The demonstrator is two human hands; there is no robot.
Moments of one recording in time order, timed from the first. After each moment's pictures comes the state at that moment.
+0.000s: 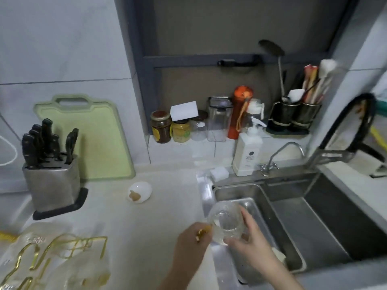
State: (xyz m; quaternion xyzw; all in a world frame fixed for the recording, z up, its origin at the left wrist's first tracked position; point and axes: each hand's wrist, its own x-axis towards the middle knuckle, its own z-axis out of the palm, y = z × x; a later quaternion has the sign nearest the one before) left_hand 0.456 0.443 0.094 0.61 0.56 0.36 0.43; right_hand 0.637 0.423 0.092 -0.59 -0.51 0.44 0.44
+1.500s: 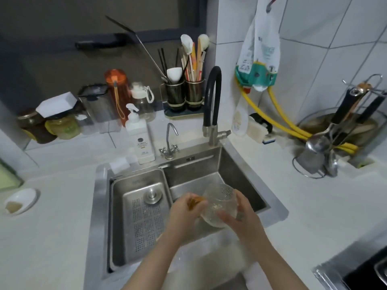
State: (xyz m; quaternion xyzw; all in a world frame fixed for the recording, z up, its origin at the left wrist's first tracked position) left_hand 0.822 0.394 0.120 0.66 0.52 0.28 0.47; right_hand 0.976 0.316 0.121 -0.67 -0.45 0.37 0.46
